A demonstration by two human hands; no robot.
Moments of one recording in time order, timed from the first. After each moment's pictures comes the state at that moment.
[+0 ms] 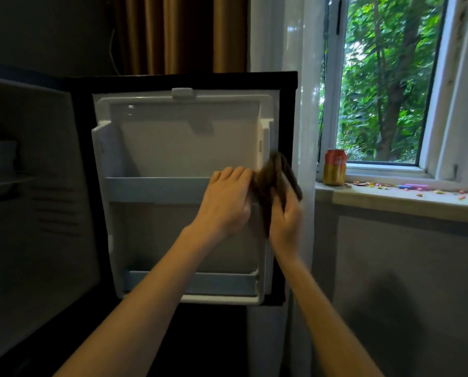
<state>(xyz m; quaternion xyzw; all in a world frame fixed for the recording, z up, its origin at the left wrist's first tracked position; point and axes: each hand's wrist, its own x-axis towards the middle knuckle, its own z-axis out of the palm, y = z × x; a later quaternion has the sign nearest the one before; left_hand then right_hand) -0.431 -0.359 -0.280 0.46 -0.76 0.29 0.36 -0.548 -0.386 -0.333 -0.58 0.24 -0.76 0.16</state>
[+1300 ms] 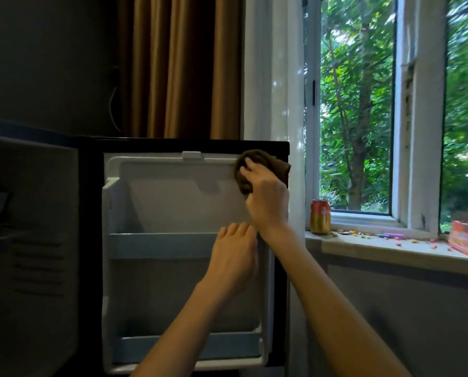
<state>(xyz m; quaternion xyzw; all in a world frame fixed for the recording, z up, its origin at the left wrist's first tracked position) -0.435 -0.366 -0.277 0.47 -0.75 0.27 0.37 -0.522 -0.398 -0.200 -0.66 0.36 -0.60 -0.28</state>
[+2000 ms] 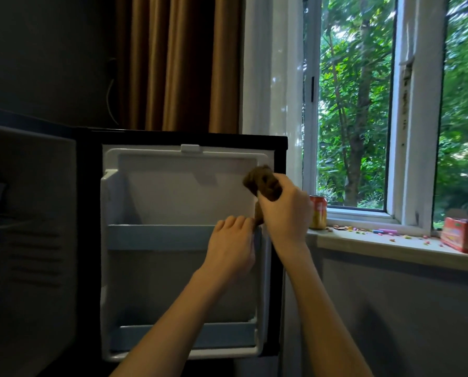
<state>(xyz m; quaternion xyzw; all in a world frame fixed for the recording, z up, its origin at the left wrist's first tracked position) -0.435 -0.357 -0.271 0.47 -0.78 0.24 0.34 -0.544 -0.356 -0.225 -0.57 0.45 -0.67 -0.17</state>
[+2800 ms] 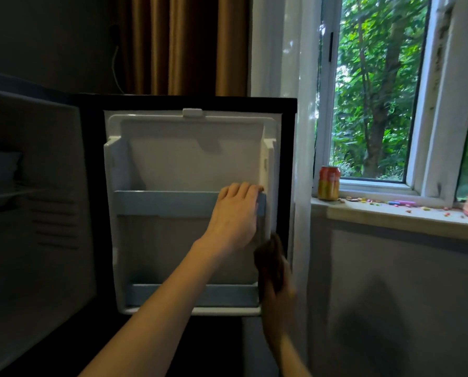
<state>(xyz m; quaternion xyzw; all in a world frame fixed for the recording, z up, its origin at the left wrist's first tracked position) -0.435 -0.356 -0.278 0.48 -0.77 0.26 0.33 -0.531 -0.370 -0.443 -0.51 0.32 -0.78 0.20</state>
